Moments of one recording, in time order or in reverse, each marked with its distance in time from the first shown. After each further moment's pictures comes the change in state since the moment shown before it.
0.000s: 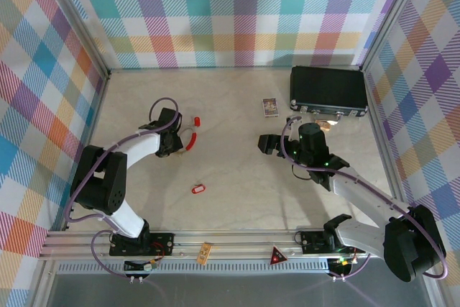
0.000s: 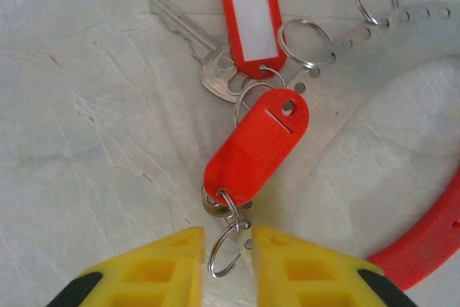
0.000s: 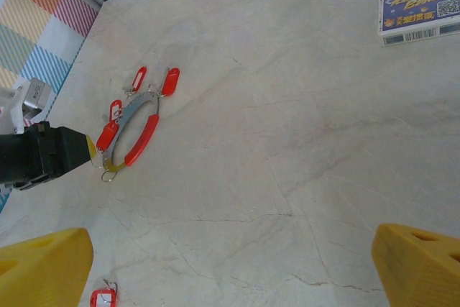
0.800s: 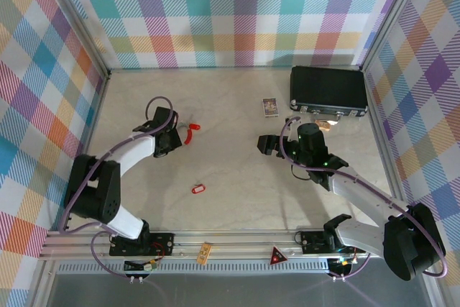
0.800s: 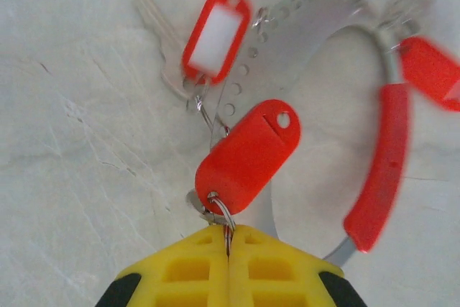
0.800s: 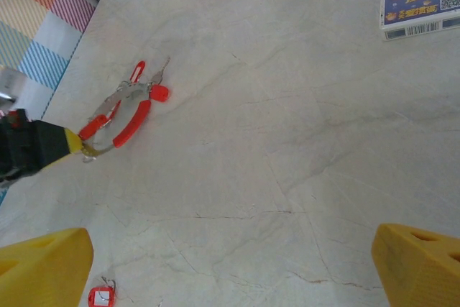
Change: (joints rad) left arm 0.011 -0.105 -0.021 0.013 0.074 -0.001; right arm 0.006 0.011 0.000 -0.001 0.003 0.000
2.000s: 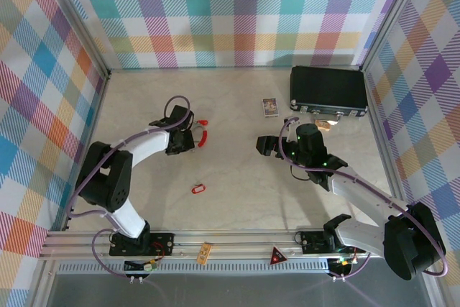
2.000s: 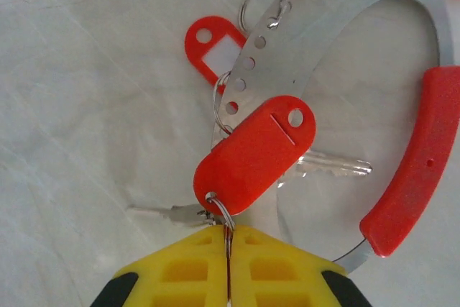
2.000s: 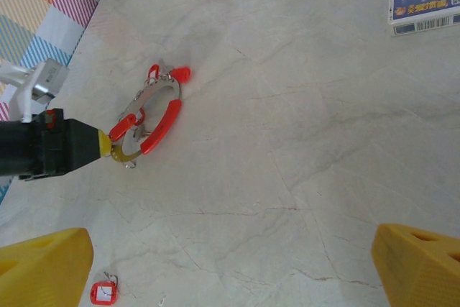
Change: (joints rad) left arm -0.114 0.167 0.107 -0.047 0.018 0.035; right arm 0.014 0.004 0.000 0.000 0.000 0.000
